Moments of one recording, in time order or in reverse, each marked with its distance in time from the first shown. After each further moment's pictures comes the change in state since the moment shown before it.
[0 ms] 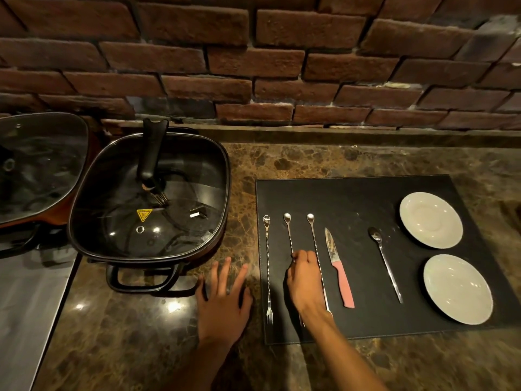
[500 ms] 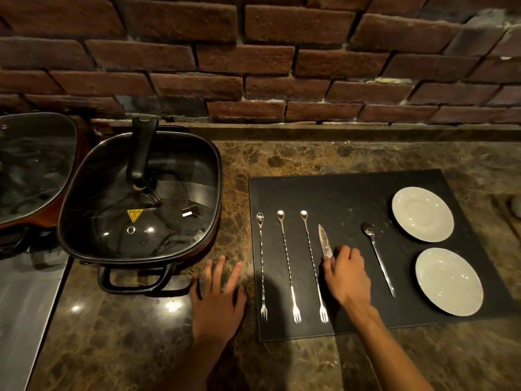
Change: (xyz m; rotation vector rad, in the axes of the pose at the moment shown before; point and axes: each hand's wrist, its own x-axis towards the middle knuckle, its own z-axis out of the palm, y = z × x) left_hand 0.002 0.001 -0.002 0.015 -0.018 0.000; right_hand 0.008 0.067 -0.062 -0.217 0.066 0.185
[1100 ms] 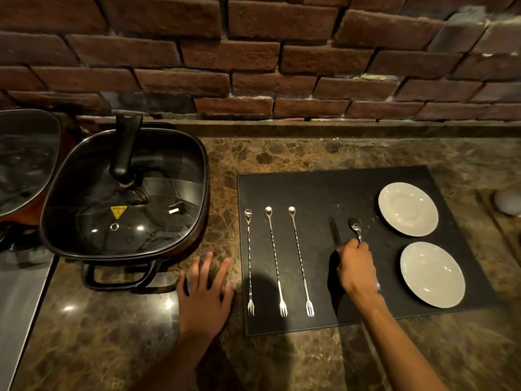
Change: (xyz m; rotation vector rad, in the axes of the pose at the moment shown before) left_hand -0.004 0.006 -0.012 0.036 -0.010 -0.014; right_hand 0.018 0.031 -0.028 -0.205 -0.074 0.004
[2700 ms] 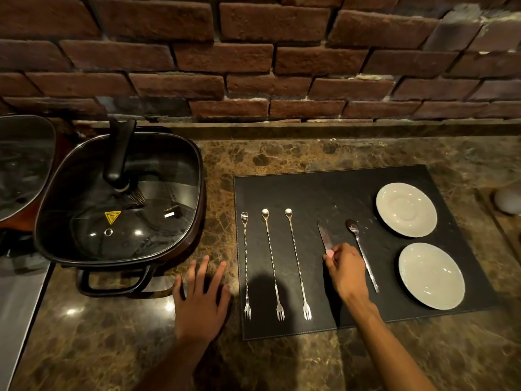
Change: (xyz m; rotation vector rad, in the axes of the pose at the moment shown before) left_hand 0.000 -0.002 0.003 0.031 0.015 0.000; right_hand 0.007 0.009 0.028 0.411 0.120 -0.082
